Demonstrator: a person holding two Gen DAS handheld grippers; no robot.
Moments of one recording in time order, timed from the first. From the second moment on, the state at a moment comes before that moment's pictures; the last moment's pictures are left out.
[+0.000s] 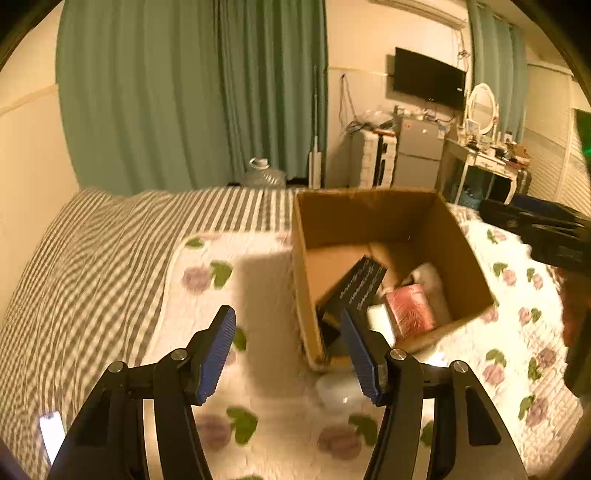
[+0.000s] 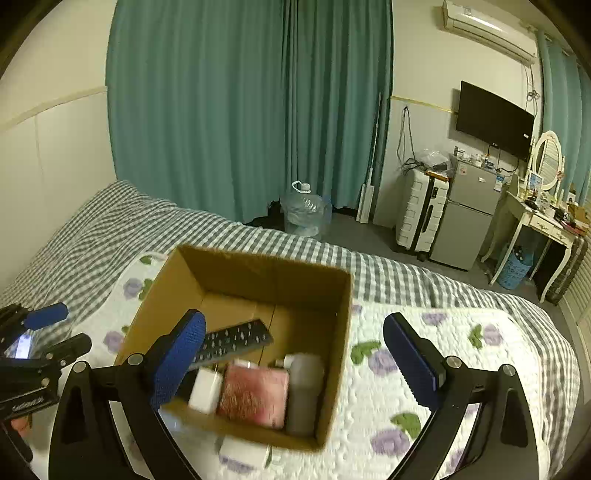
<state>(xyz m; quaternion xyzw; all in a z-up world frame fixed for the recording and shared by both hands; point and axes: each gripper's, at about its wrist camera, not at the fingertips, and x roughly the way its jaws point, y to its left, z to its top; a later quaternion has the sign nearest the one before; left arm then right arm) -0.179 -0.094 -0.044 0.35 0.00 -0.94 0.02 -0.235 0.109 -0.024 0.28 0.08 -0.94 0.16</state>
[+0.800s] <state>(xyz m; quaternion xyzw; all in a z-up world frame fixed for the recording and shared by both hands) -0.209 -0.050 -0.180 0.46 -0.02 -0.89 -0.01 -0.211 0.129 -0.156 0.39 0.06 -0.90 0.17</state>
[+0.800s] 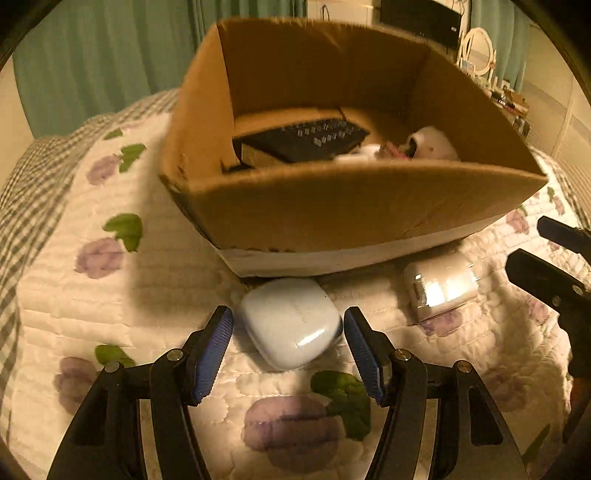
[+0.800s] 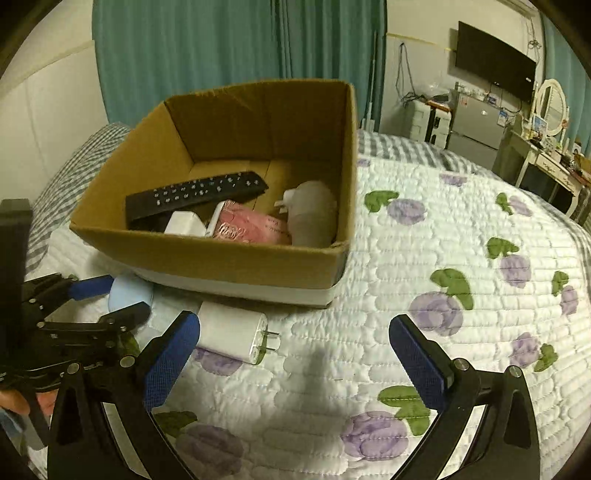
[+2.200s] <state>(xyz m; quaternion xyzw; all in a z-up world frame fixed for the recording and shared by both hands) -0.142 -0.055 -0.123 0.40 -0.02 -0.92 -0.01 -0.185 0.080 -0.166 0.40 0.14 -0.88 0.20</state>
